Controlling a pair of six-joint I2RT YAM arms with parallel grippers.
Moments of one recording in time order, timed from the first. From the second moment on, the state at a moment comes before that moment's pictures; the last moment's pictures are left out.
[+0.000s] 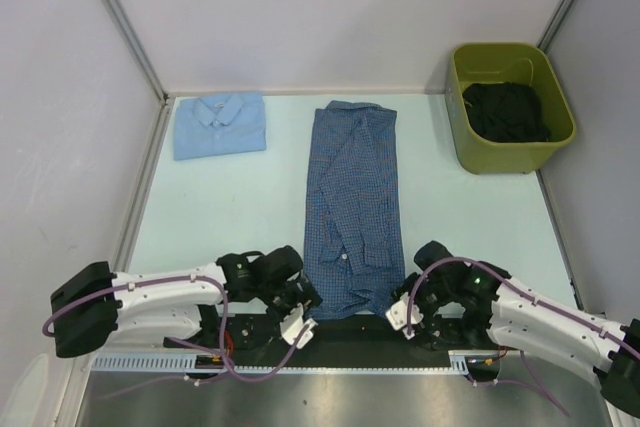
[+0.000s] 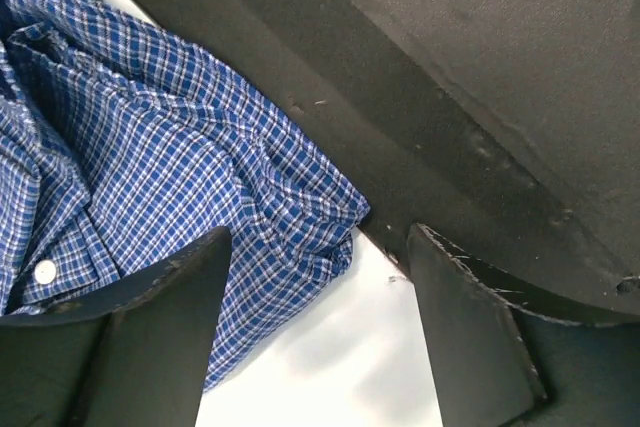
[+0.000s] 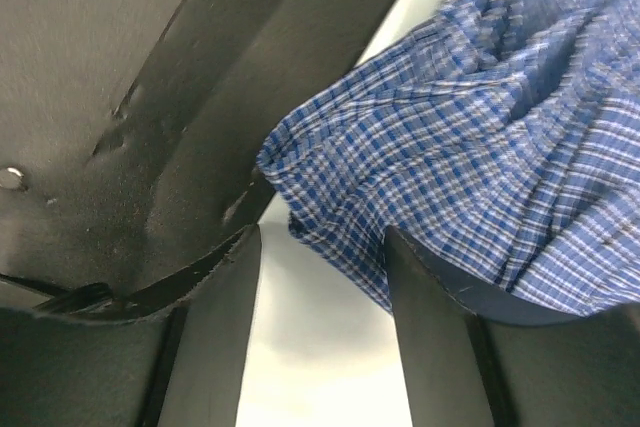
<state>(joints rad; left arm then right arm) -1.12 1.05 0.42 -0.42 0.52 1.24 0.88 0.69 0.34 -0.71 -0.52 -1.24</state>
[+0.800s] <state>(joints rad) -1.18 0.93 0.36 -0.40 0.43 1.19 0.95 0.59 0.28 -0.65 -0.42 -1.26</state>
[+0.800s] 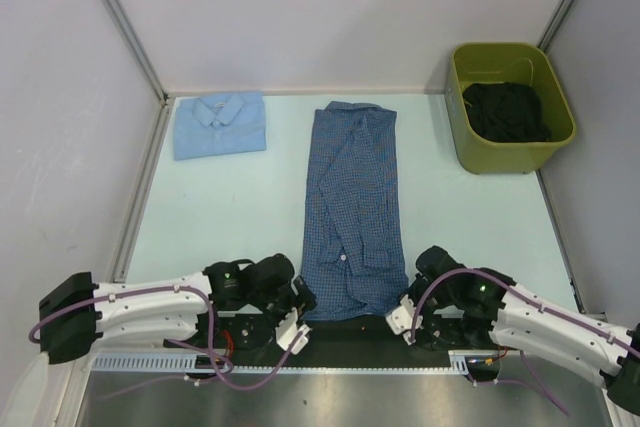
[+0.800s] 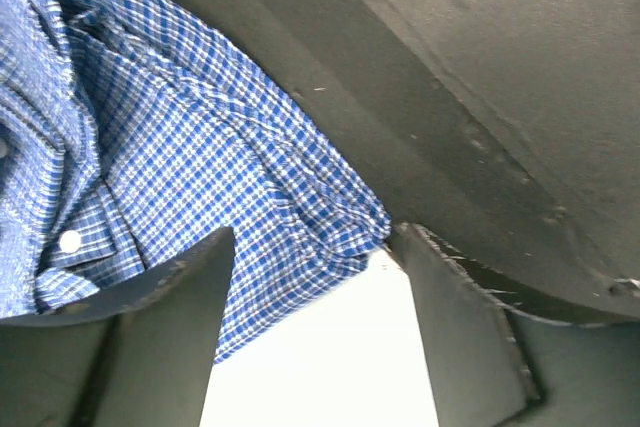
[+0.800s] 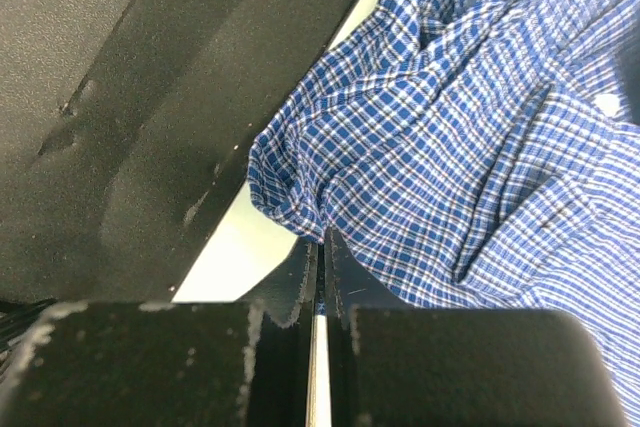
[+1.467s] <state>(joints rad) -1.18 1.04 0.40 -0.43 0.50 1.13 0.96 0.61 0.32 -0.58 -0.41 -1.11</state>
